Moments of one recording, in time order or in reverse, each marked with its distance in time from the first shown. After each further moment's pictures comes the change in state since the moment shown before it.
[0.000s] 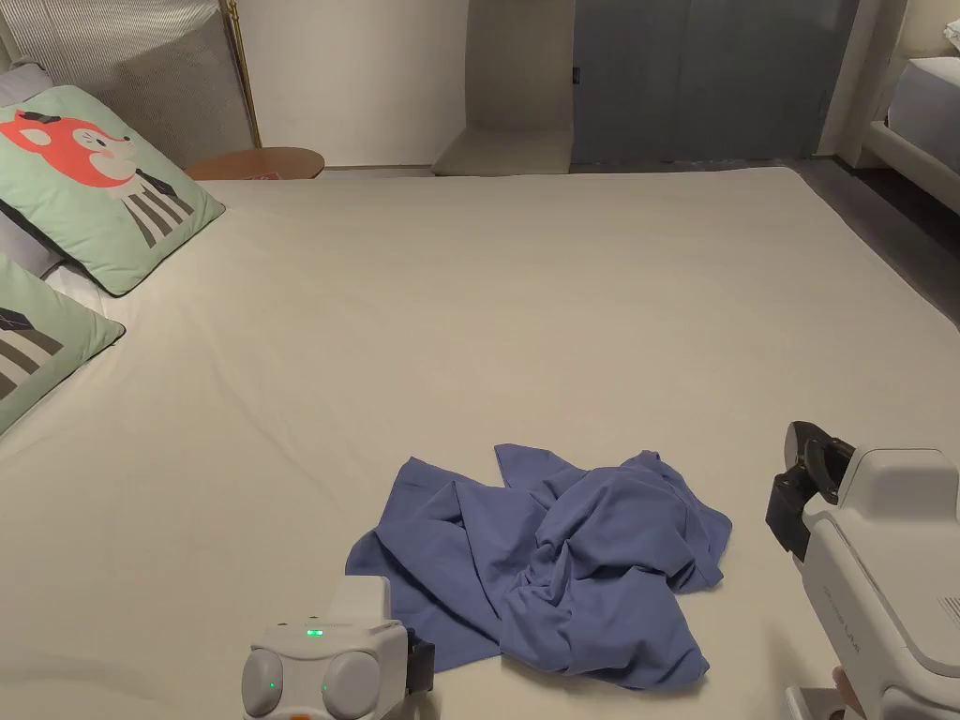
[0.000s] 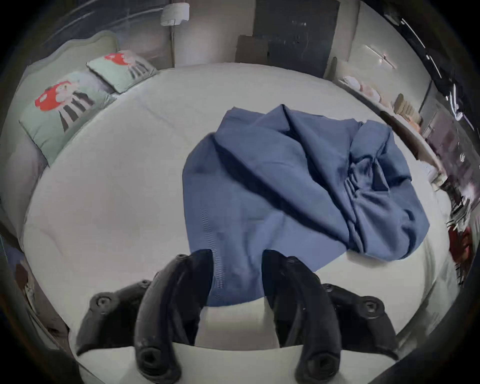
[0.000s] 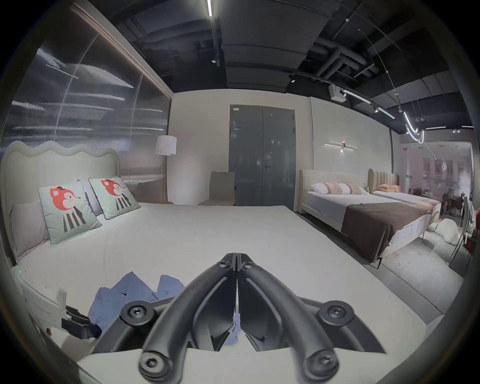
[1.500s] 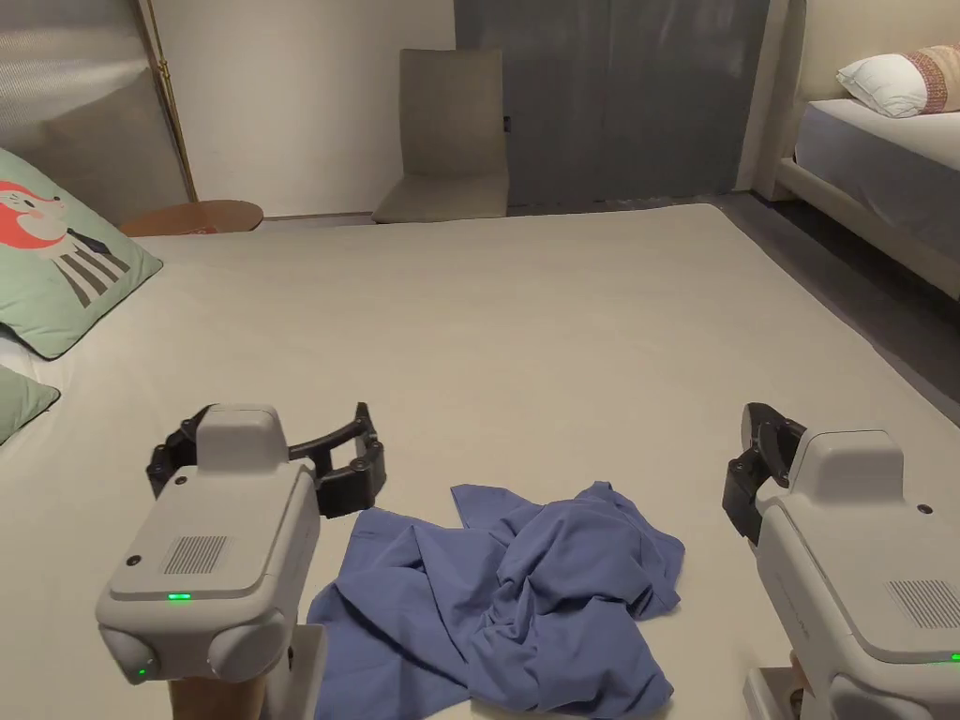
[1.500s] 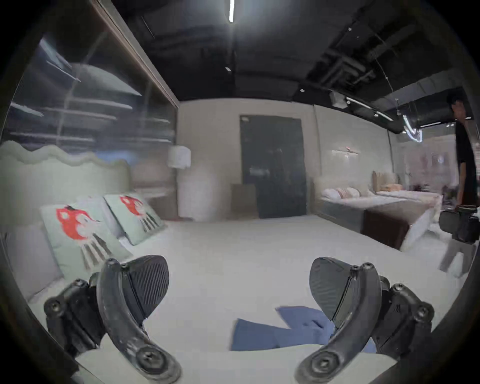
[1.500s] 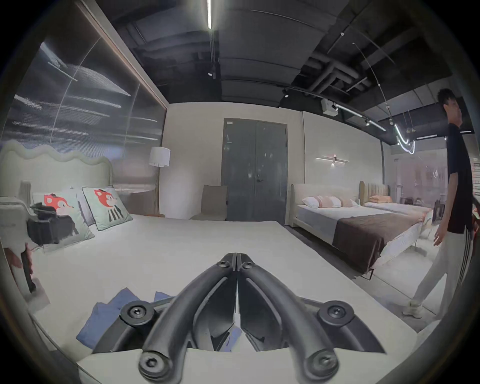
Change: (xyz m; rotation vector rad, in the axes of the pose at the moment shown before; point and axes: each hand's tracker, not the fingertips) left arm -0.025 0.097 0.129 0.933 0.044 -0.030; right arm -0.009 0.021 0.013 0.093 -0.049 0.014
